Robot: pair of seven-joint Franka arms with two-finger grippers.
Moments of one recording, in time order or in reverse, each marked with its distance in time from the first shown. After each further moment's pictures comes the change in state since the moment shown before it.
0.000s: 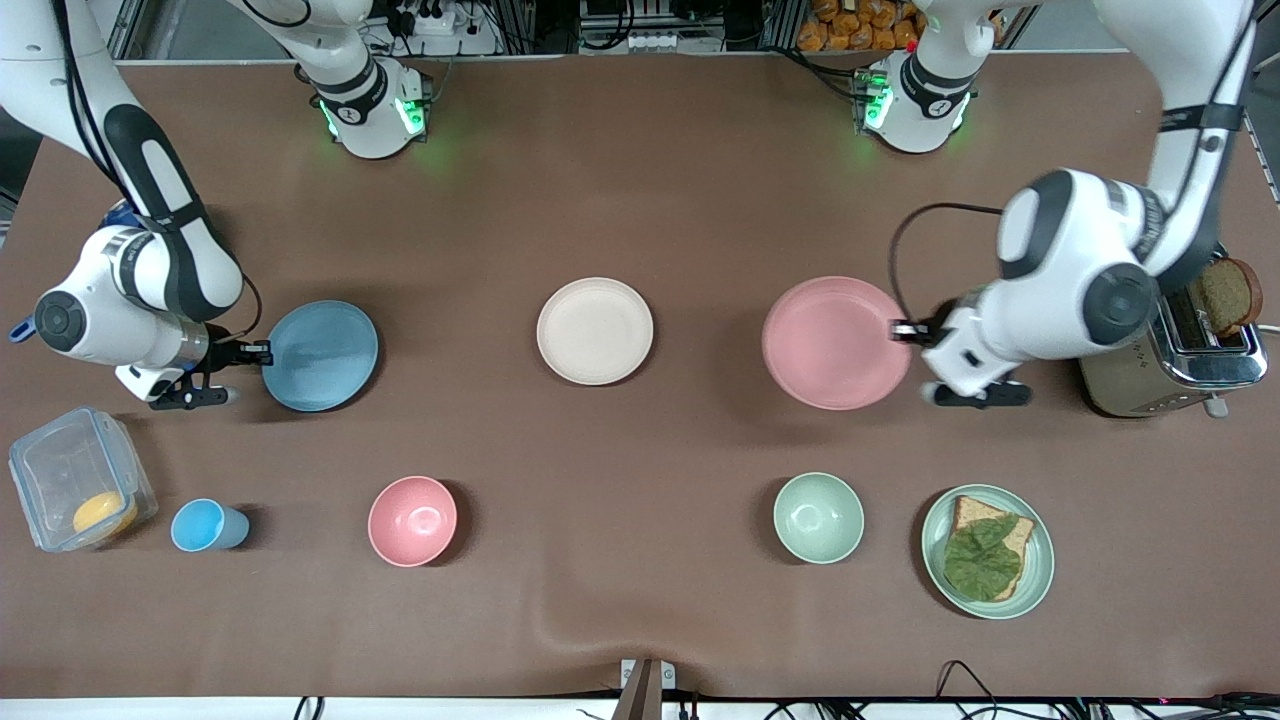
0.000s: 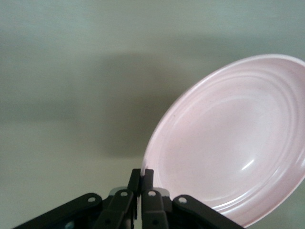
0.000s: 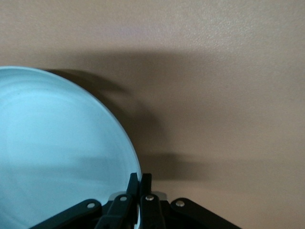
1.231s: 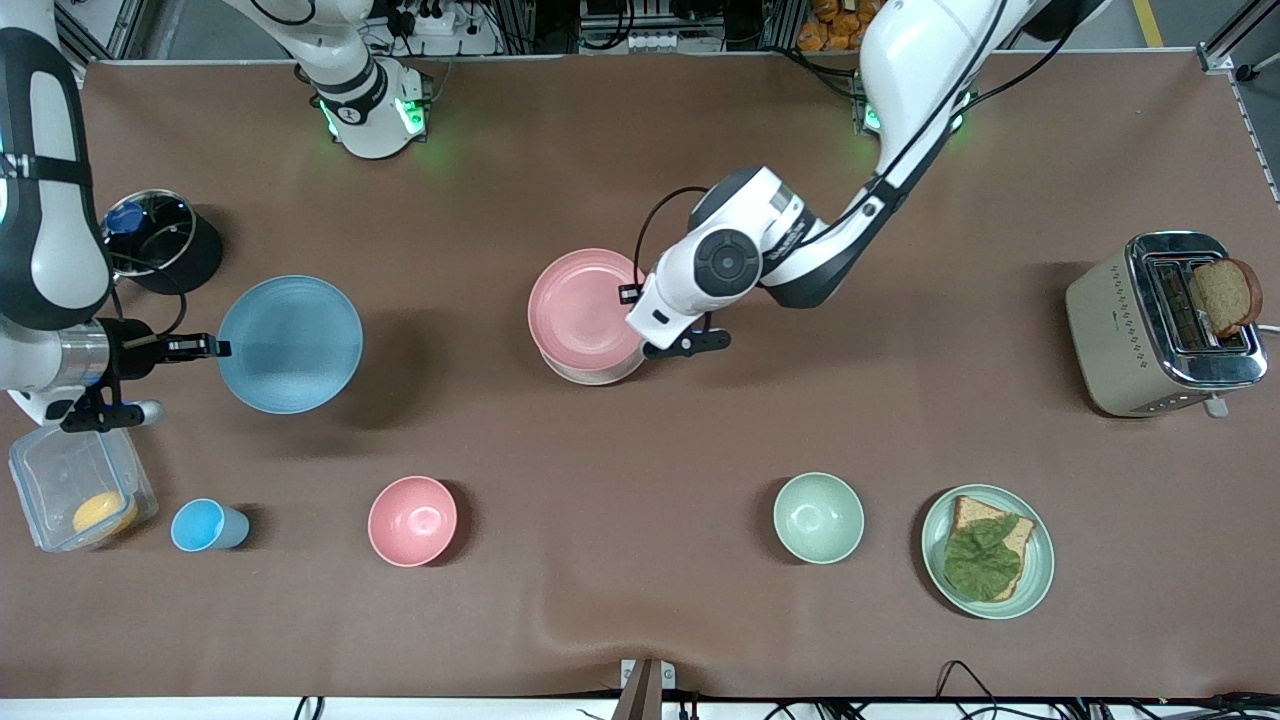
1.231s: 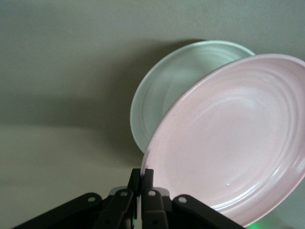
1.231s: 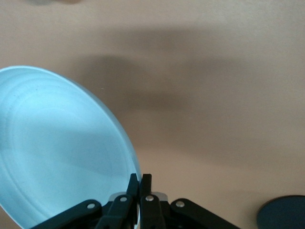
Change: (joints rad) left arm -0.445 0.366 -0.077 0.179 -0.043 0.300 -0.538; right arm 0.063 -0.047 0.033 0.480 0.132 -0.680 0.086
